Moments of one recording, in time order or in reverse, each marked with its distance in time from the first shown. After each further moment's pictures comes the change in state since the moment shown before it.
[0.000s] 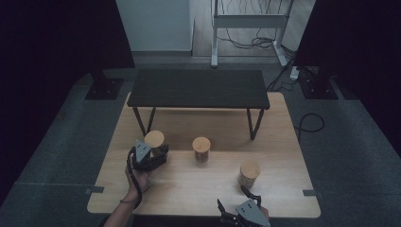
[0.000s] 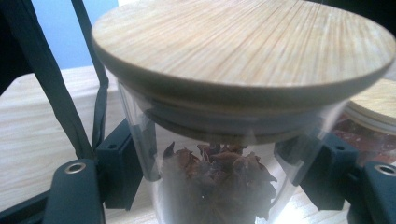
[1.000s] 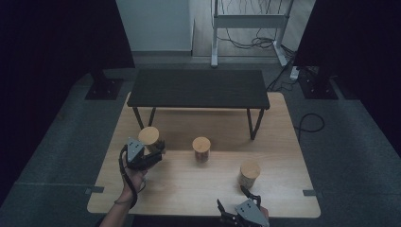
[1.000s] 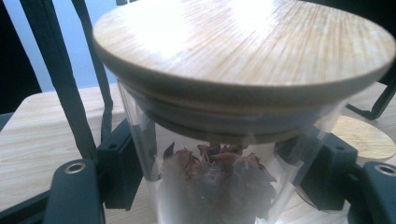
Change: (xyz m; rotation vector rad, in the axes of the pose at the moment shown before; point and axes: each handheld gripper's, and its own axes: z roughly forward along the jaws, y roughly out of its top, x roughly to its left) left arm 0.005 0.020 -0.023 -0.049 -0.016 -0.024; right arm 0.001 0.001 0.001 0.012 -0.002 -0.006
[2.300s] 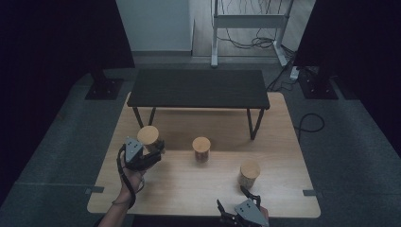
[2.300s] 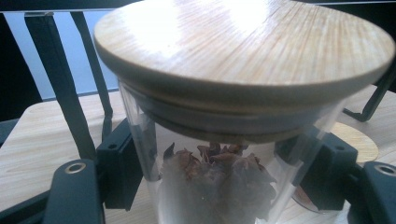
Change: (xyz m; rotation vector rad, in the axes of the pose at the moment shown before) left arm -0.001 0.009 -0.008 -0.006 -0.011 0.016; right arm 0.000 0.001 0.001 0.009 0.000 -0.009
